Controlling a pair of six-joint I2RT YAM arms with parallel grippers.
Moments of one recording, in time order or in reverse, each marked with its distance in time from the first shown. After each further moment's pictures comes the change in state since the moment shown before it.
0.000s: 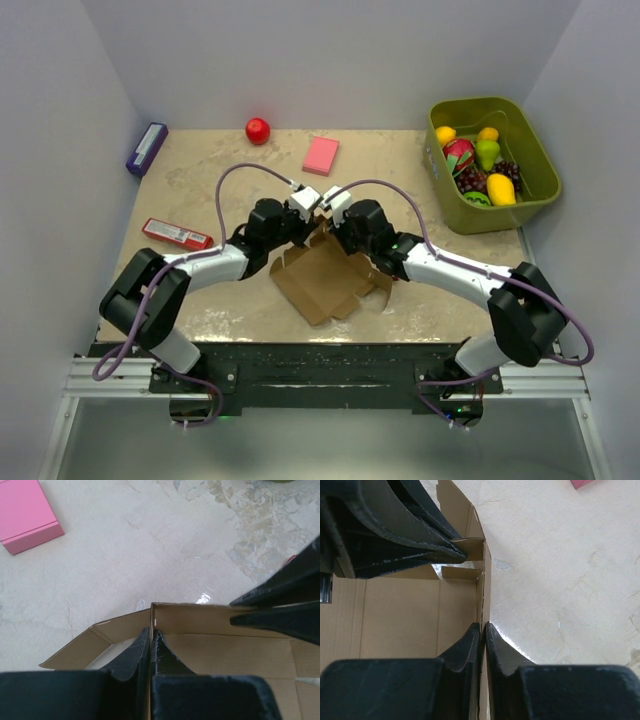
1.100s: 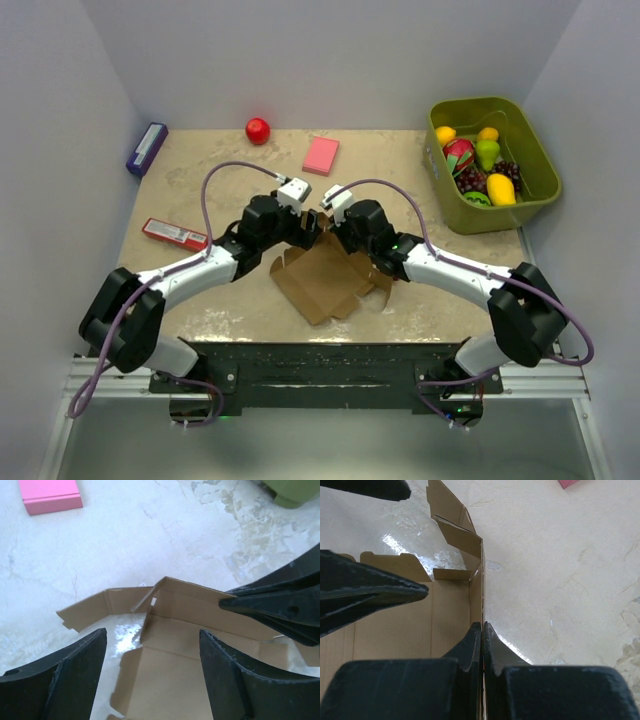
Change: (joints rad) left arm -0.011 -0.163 0.016 -0.225 -0.124 -0.189; right arm 0.000 0.000 -0.003 0.009 0.041 0.002
